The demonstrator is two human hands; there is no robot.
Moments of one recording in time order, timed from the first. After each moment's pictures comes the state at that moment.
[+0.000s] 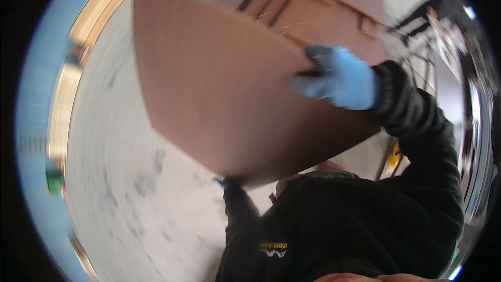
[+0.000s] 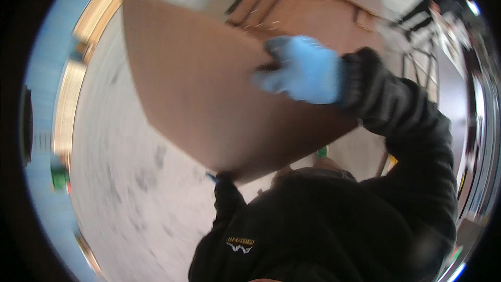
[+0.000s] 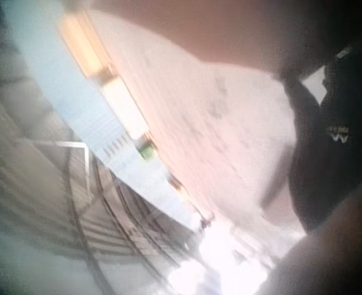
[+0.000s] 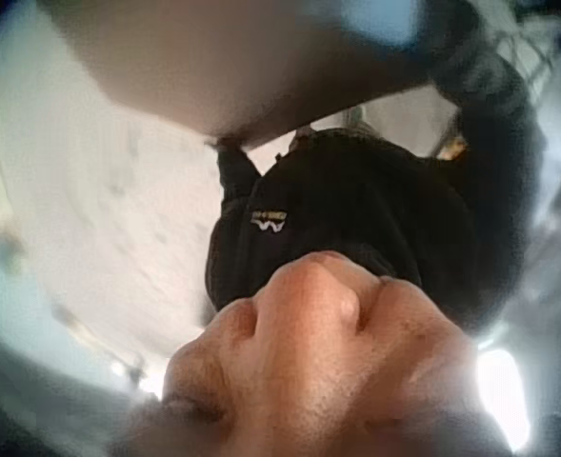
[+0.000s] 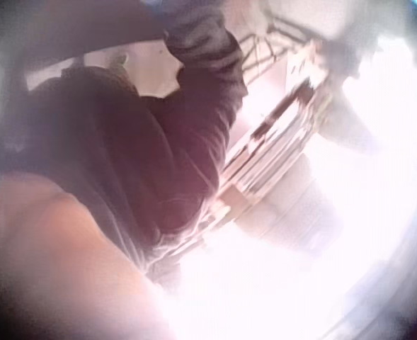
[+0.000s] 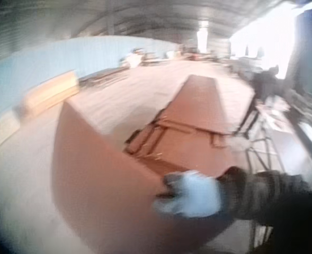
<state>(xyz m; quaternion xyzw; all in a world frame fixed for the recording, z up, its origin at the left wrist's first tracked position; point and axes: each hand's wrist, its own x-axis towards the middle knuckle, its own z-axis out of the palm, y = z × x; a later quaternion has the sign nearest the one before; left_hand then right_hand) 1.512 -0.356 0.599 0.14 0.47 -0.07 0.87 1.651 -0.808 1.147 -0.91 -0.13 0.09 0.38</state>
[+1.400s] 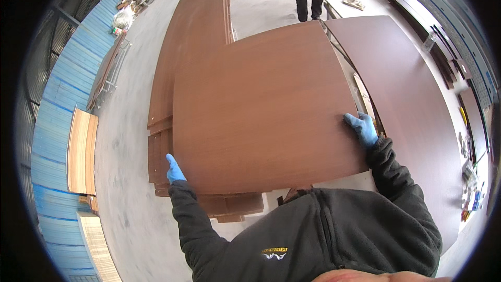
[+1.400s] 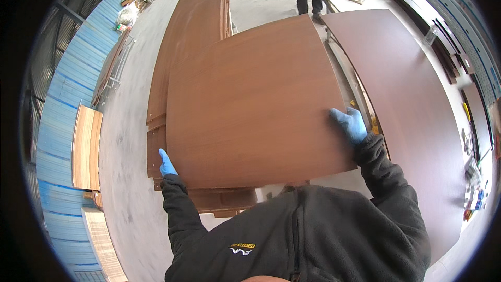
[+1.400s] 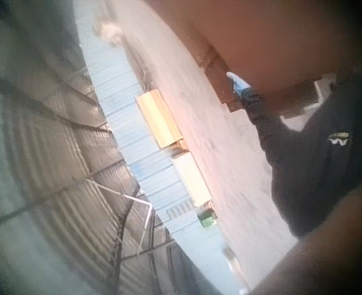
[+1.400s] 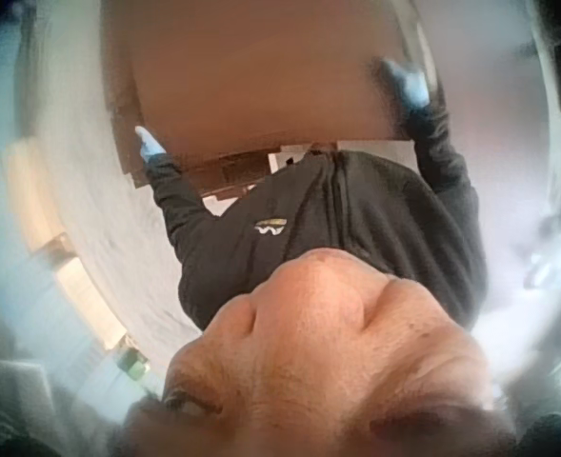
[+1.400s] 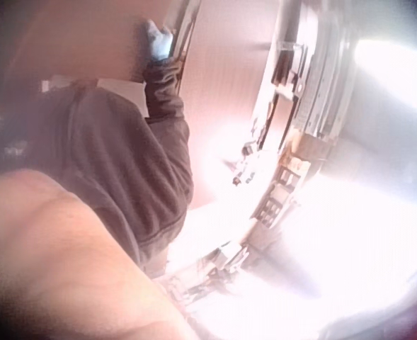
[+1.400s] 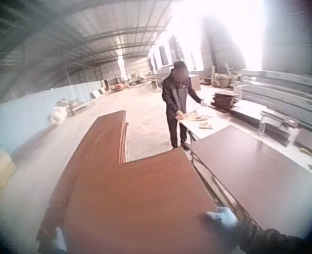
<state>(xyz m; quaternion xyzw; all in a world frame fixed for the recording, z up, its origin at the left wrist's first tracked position) 1.800 -1.086 0.923 0.86 0.09 -0.09 0.50 1.303 -1.518 0.930 -0.57 0.38 -0.24 0.69</state>
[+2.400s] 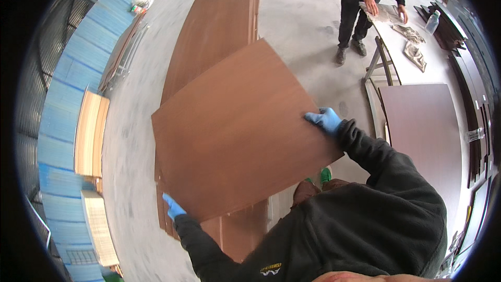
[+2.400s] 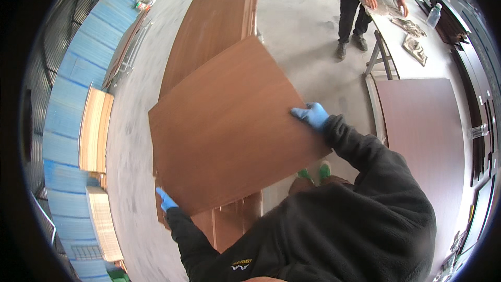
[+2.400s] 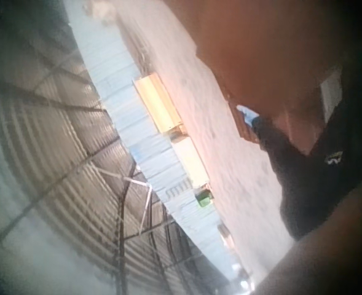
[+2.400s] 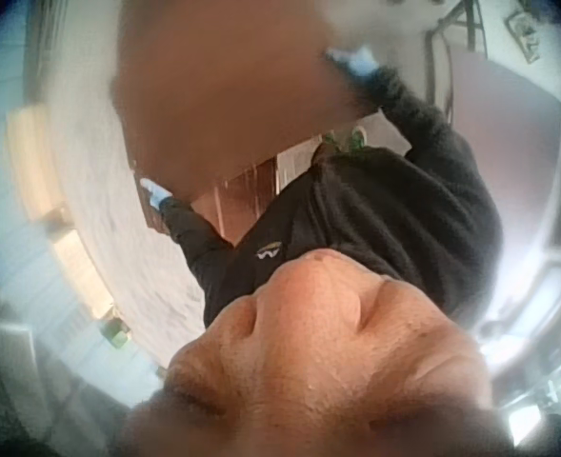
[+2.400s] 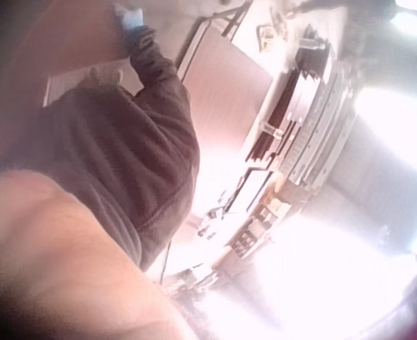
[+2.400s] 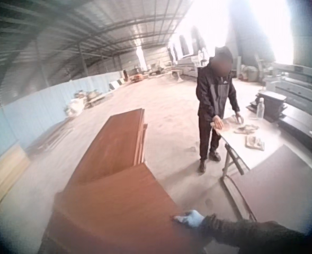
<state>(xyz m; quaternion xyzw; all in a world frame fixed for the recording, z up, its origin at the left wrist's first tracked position) 2.038 -1.369 0.956 0.86 0.32 0.04 0.39 1.822 -1.946 0.884 -0.56 0.31 -0.03 0.77</state>
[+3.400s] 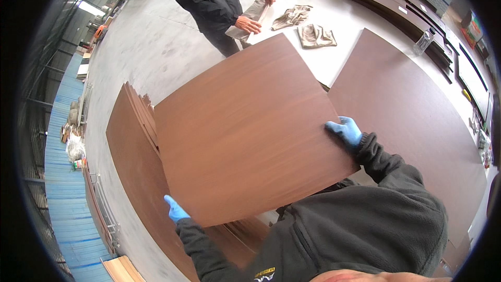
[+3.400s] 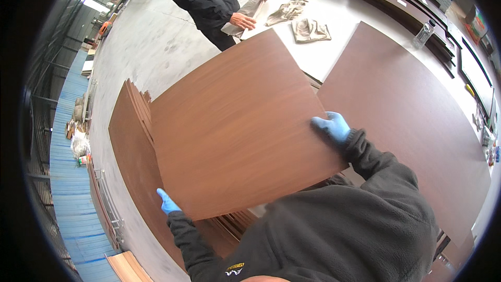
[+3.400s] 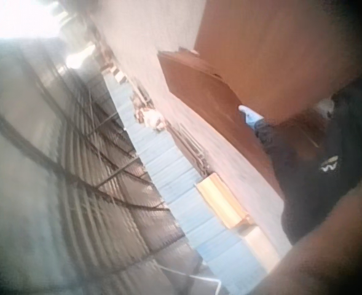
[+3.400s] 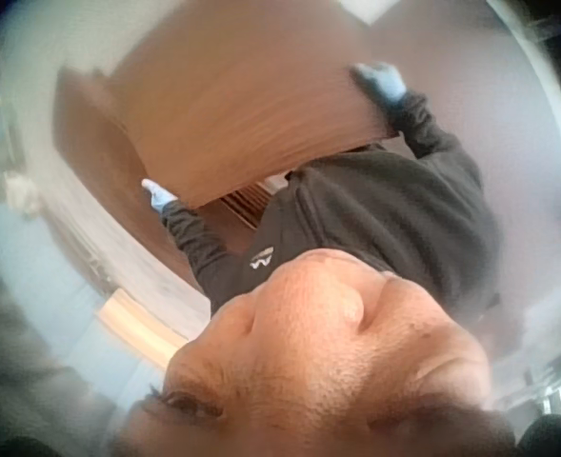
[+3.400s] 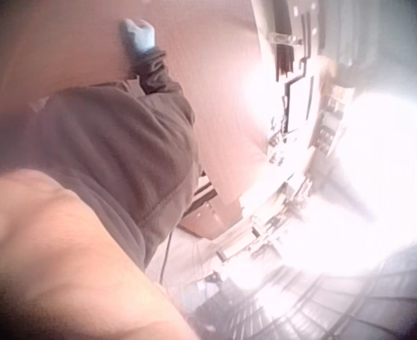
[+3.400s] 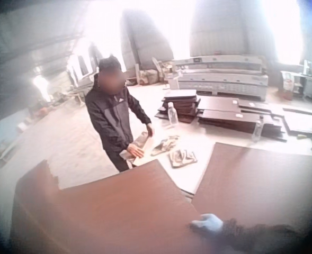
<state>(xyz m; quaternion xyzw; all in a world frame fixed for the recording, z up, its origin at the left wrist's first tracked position) 2.234 -2.045 0.965 0.87 -0.05 -0.18 0.46 1.648 -2.201 0.896 -0.37 0.55 -0.34 0.67</state>
